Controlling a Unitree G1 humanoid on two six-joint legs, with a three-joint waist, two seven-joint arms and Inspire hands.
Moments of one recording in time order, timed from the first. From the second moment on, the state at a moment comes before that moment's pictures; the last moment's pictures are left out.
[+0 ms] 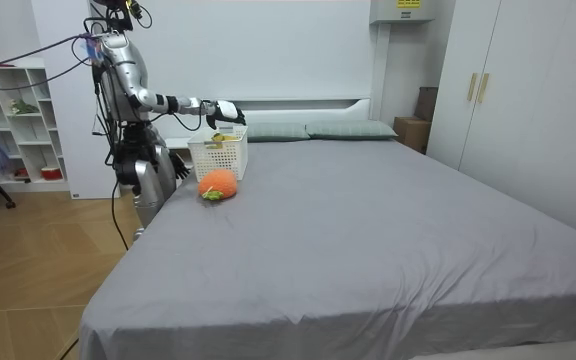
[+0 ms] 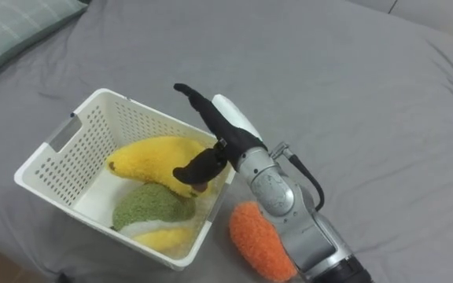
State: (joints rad) left arm 0.06 0.20 -0.04 1.06 0.28 0.04 0.22; right arm -0.24 -0.30 0.47 0.12 -0.22 0.07 0.07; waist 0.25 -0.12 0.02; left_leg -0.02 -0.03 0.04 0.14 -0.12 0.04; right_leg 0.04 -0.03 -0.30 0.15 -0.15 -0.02
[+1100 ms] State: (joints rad) left arm 0.13 0.19 0.03 1.04 0.27 0.05 0.23; right arm -0.10 -0.33 0.25 0.26 -0.05 0.04 -0.14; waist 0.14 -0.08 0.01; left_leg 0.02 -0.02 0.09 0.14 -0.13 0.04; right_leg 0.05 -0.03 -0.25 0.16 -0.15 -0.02
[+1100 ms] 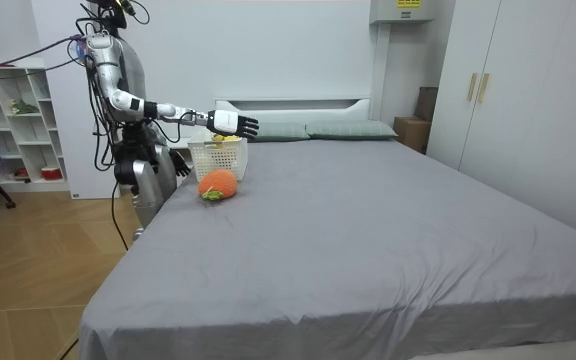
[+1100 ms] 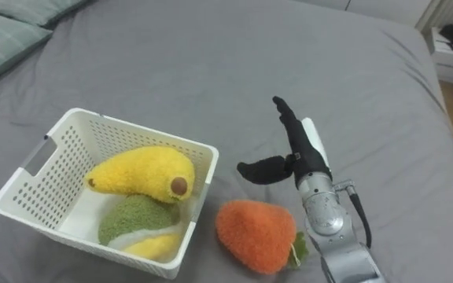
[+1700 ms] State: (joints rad) left arm 0.14 0.17 0.03 1.04 0.26 0.07 0.26; right arm 0.01 -0.30 0.25 0.36 -0.09 0.02 -0.11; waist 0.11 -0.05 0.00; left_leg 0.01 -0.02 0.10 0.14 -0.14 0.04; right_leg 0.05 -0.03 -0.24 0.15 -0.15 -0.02
